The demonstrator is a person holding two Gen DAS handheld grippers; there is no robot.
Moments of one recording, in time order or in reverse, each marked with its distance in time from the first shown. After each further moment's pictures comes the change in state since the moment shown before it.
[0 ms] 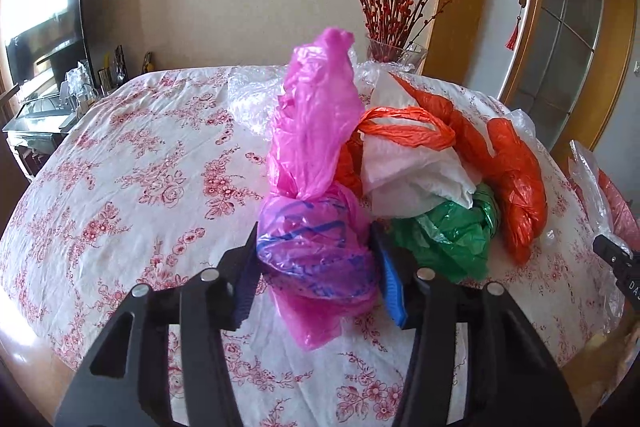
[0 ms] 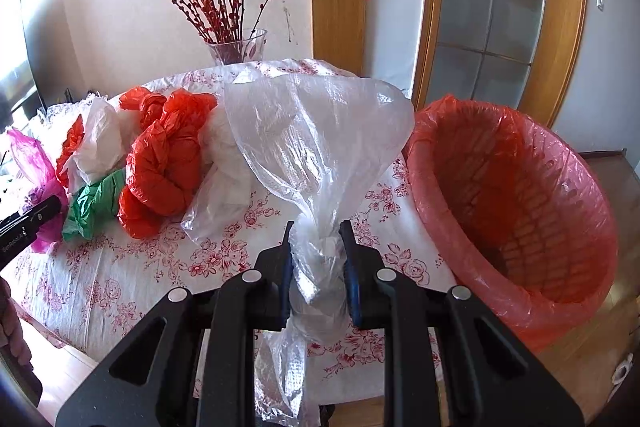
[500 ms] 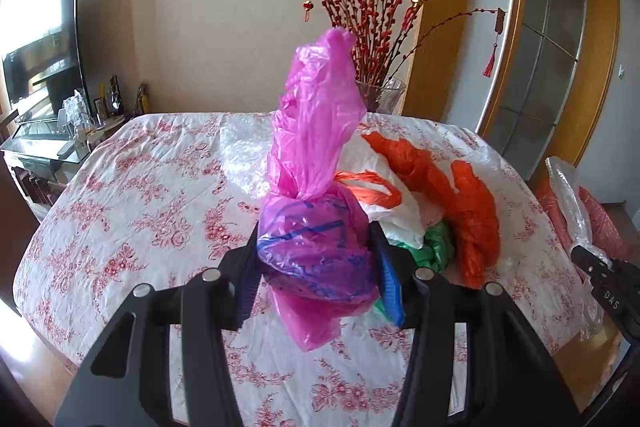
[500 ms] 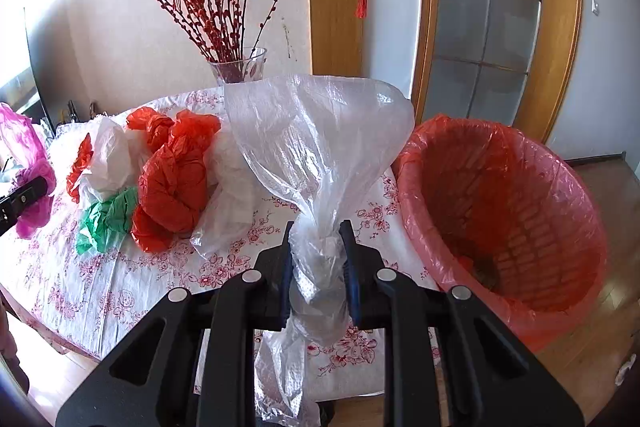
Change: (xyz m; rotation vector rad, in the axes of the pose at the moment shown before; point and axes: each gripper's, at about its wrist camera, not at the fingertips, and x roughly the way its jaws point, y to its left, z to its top) left arm -0.043 -0.017 0.025 0.034 -0.095 -0.042; right arm -0.021 -0.005 0.007 0.008 -0.049 0.004
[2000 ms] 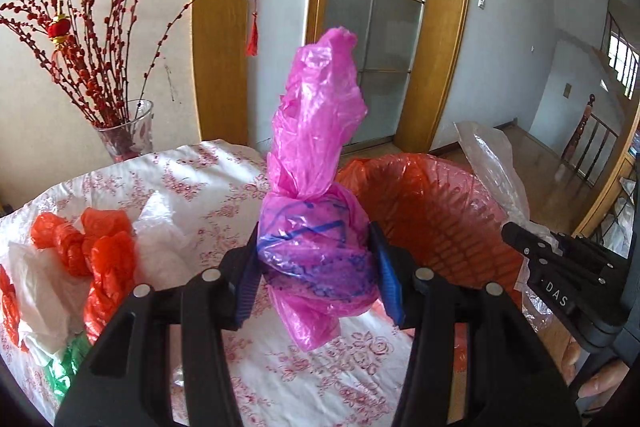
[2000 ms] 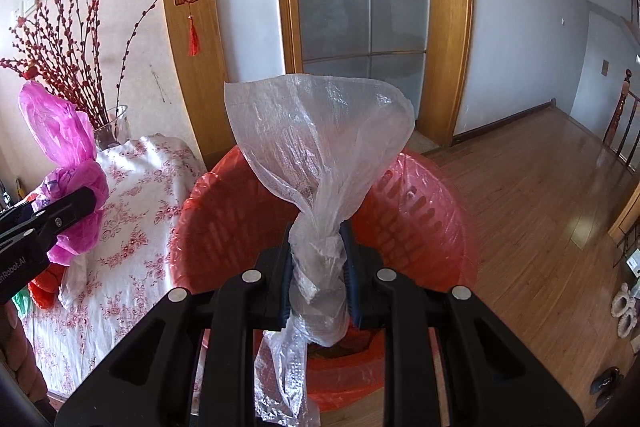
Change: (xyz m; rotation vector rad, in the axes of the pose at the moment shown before) left arm 0.052 -0.262 0.025 0.323 0.041 -0.462; right arm -0.014 -0.165 0.008 0.236 -0.049 -0.259
